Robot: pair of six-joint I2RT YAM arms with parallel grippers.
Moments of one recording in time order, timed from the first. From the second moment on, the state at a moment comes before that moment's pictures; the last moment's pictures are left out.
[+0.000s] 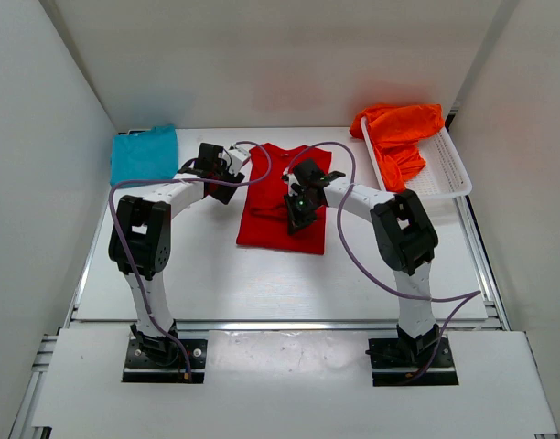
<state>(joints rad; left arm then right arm) -0.26 1.94 1.35 -0.27 0.04 0.41 0.61 2.07 1.51 -0.57 -0.36 0.23</state>
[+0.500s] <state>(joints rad) -0.26 1.94 1.35 -0.27 0.04 0.39 0.57 2.22 1.72 -0.63 -0.23 0.30</state>
